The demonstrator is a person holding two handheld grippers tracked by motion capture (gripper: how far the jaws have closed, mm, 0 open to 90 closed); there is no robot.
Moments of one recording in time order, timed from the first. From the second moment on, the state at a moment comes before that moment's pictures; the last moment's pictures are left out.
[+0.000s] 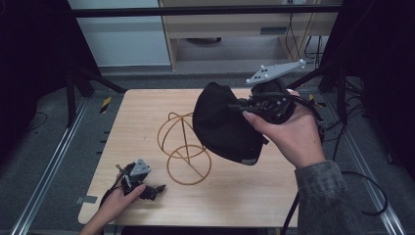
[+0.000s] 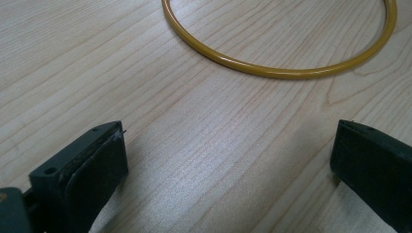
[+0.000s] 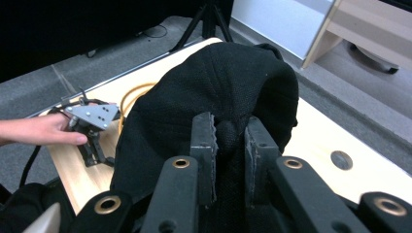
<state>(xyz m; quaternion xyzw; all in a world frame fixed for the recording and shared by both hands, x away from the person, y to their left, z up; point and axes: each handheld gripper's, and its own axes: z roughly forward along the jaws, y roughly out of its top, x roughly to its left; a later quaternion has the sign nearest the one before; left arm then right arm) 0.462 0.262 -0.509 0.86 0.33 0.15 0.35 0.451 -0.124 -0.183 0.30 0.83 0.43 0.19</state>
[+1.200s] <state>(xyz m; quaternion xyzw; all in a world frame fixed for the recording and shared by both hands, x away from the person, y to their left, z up) 0.462 0.263 -0.509 0.86 0.33 0.15 0.35 0.488 -0.040 -0.174 0.26 0.86 0.40 0.16</state>
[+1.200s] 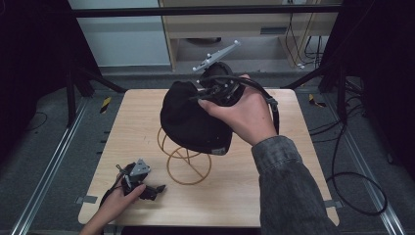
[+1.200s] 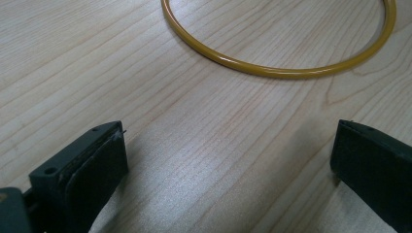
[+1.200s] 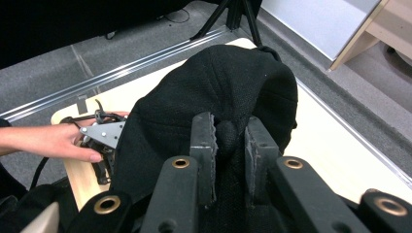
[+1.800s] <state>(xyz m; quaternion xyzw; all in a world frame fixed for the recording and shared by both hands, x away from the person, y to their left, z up) 0.462 0.263 -0.509 0.86 0.33 0.15 0.35 0.505 -0.008 -0.183 0.25 0.88 0.38 0.15</state>
